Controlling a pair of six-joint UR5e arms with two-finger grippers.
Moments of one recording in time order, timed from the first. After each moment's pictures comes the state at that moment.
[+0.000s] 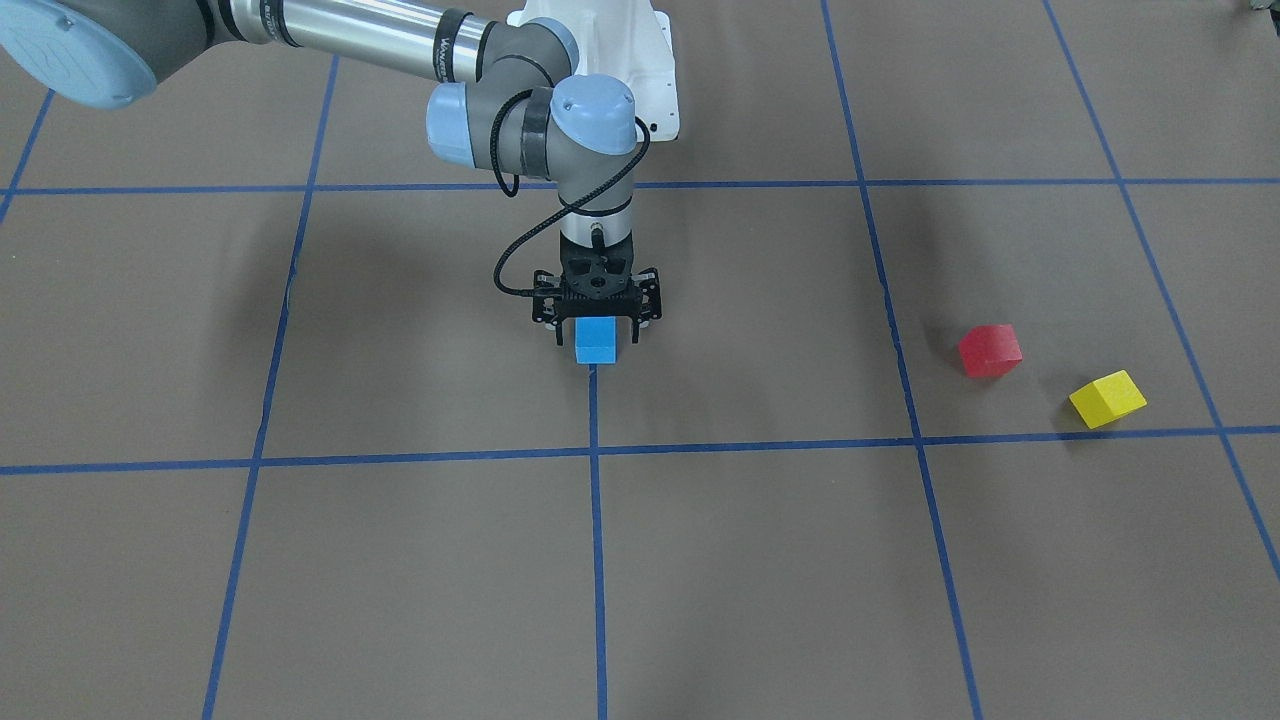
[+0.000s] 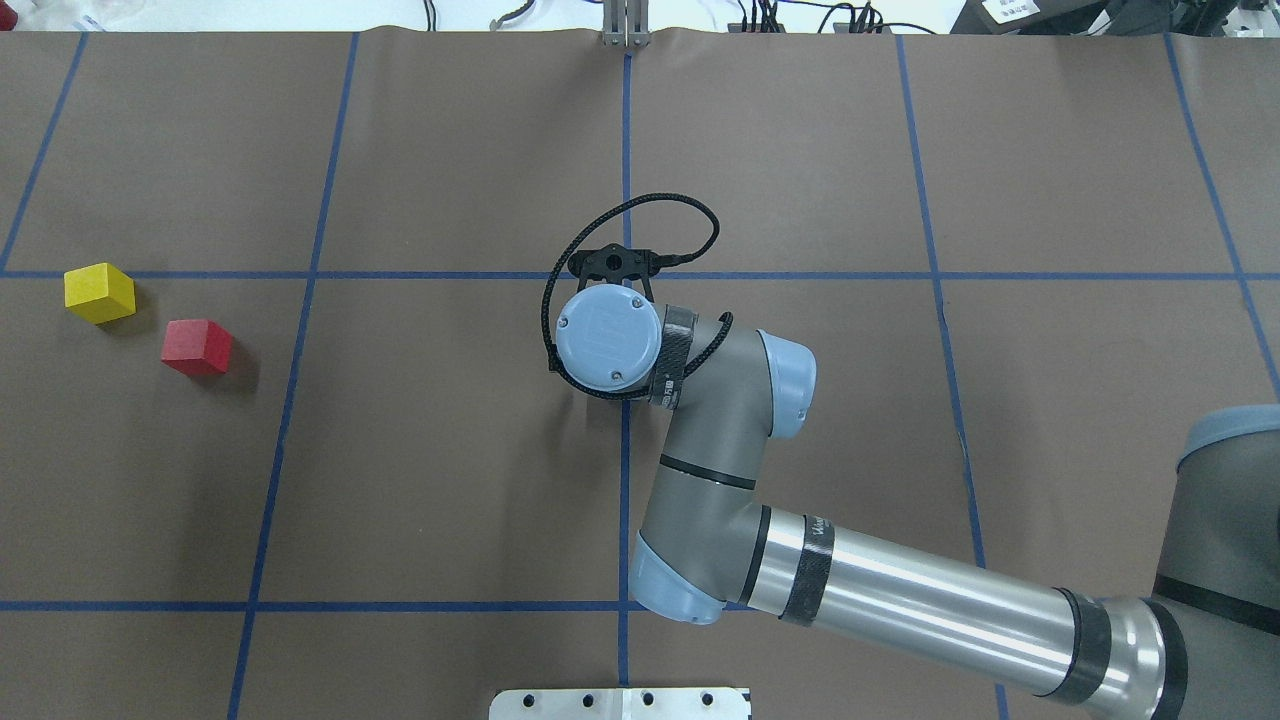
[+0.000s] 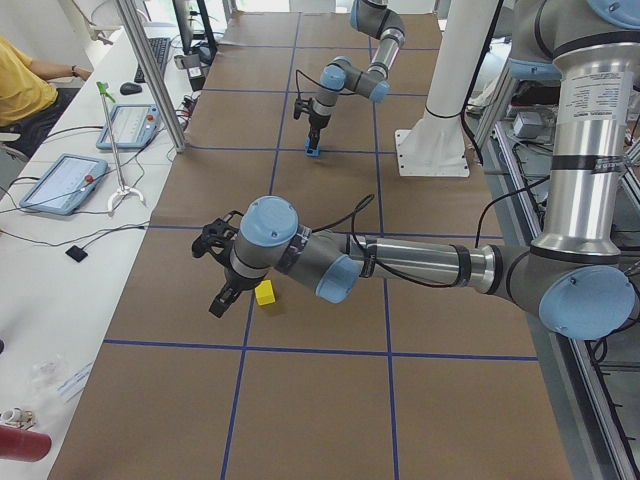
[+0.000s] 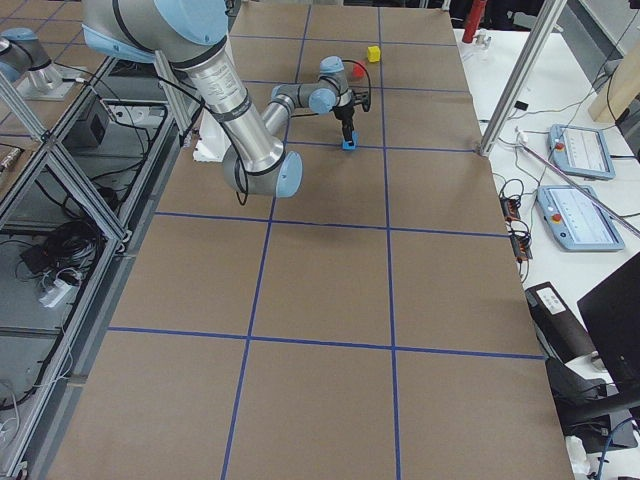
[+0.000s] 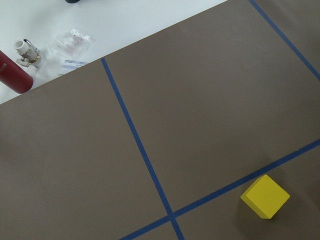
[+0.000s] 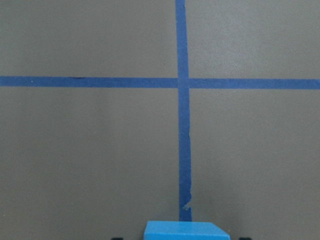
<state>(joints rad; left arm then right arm) -1.62 -1.58 -1.64 -2.03 -2.36 0.10 0.42 -0.72 1.41 -1.45 1.57 1.27</state>
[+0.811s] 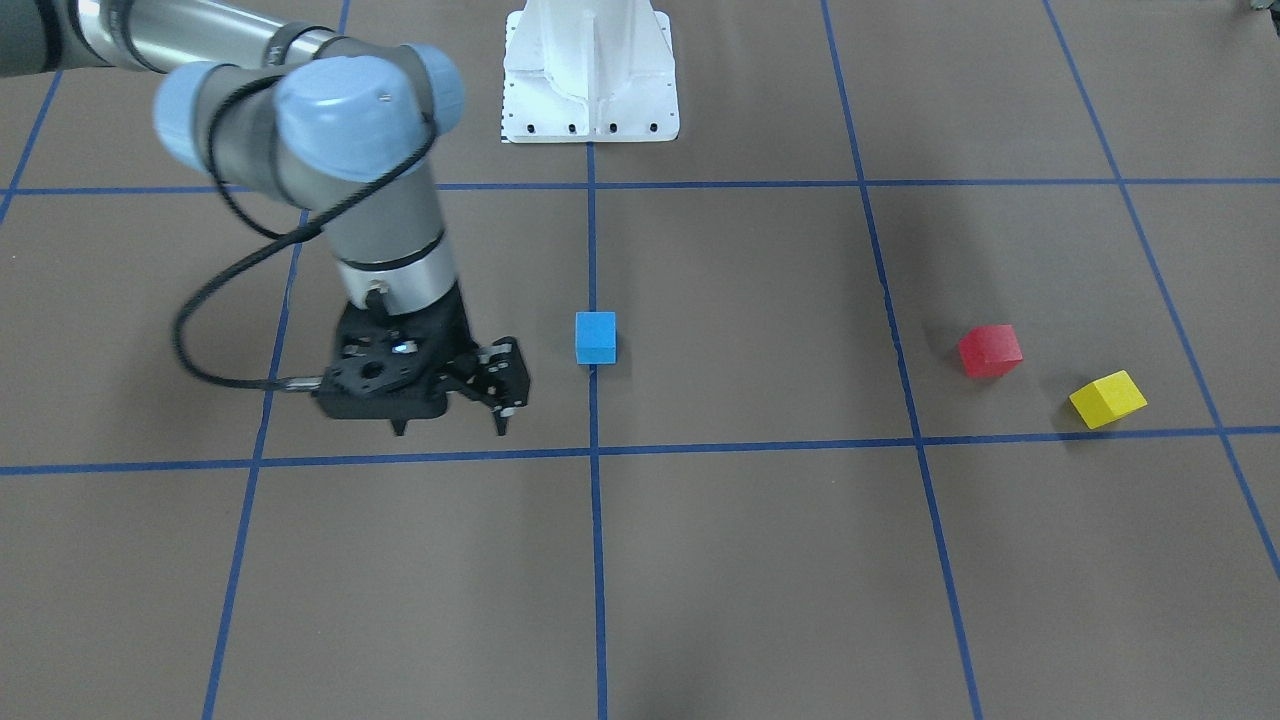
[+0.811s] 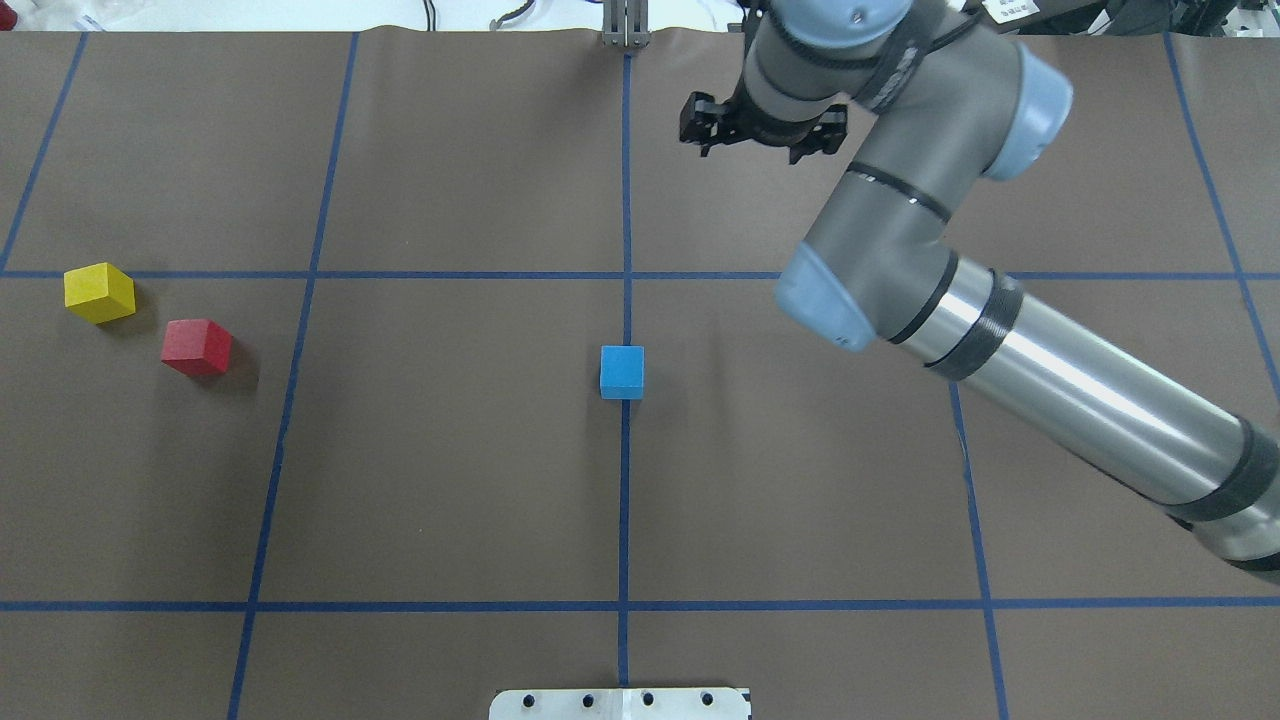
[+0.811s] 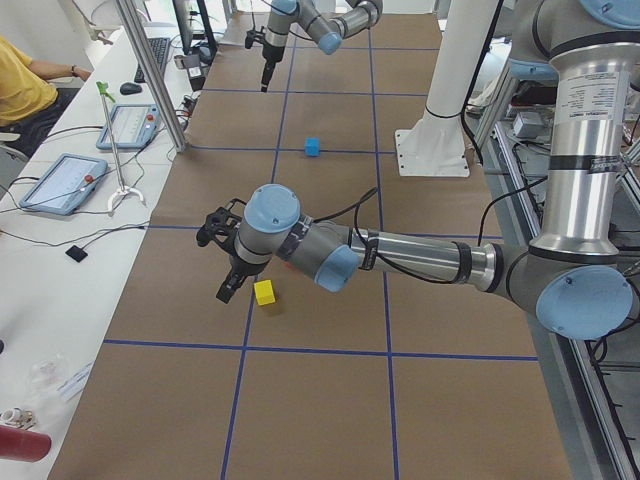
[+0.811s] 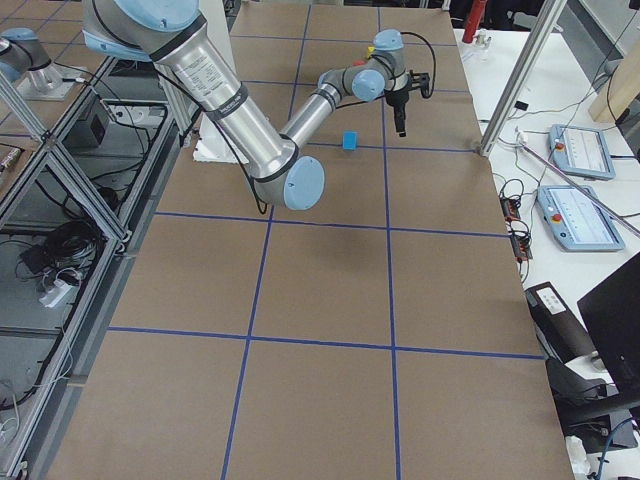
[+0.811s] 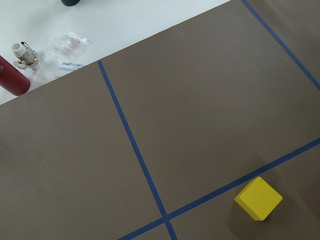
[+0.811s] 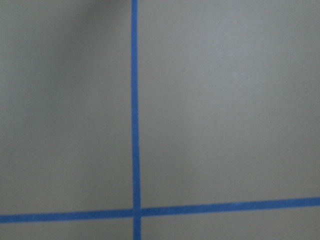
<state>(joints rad) -1.54 -1.58 -1.72 -2.04 -2.37 -0.13 0.87 -0.82 1.59 -1.53 1.89 1.01</state>
